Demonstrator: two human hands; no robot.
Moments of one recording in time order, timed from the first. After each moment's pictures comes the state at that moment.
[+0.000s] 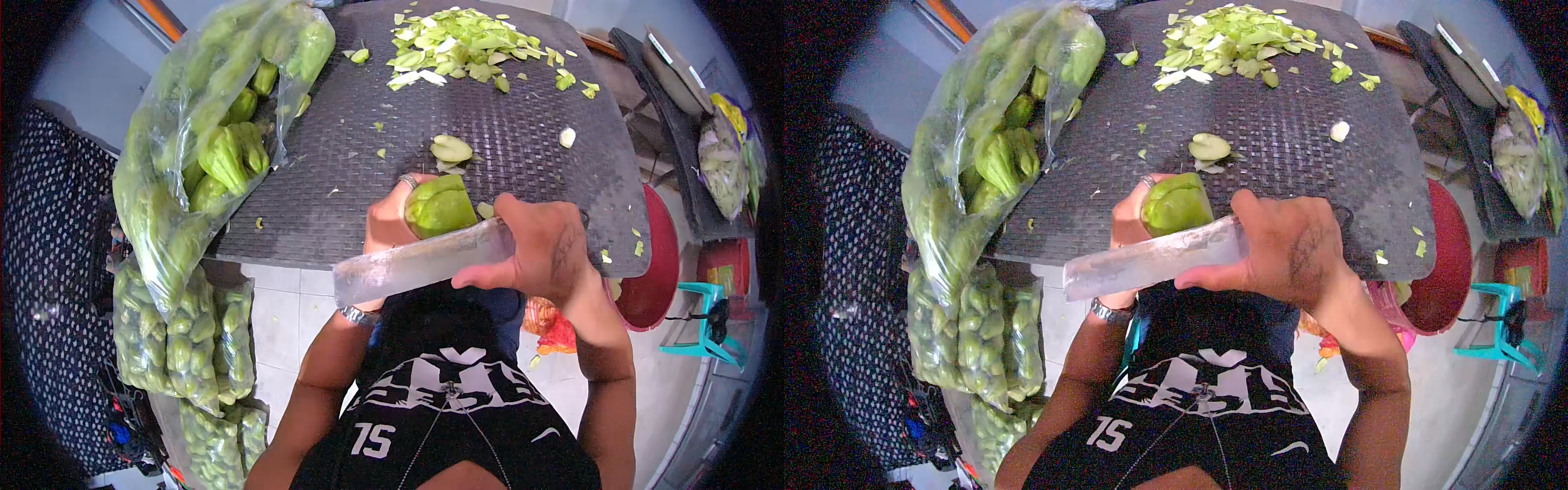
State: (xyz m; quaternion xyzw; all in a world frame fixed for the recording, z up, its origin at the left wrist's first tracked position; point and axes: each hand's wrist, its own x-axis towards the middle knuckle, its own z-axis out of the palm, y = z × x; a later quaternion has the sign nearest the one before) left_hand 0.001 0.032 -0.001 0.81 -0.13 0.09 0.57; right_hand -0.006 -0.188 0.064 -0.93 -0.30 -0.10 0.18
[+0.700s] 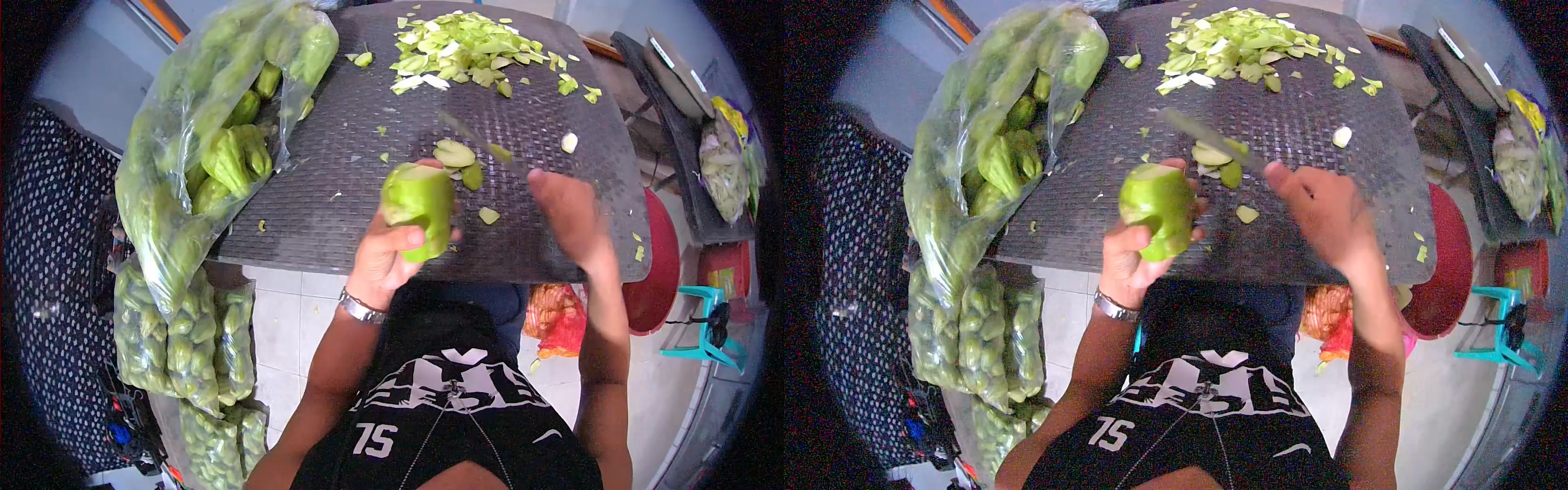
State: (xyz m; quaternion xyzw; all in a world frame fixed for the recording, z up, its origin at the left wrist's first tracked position) left_hand 0.007 0.033 -0.014 0.22 -0.11 -0.19 0.95; right_hand 0.034 -0.230 0.044 -0.93 -0.08 -0.01 0.37
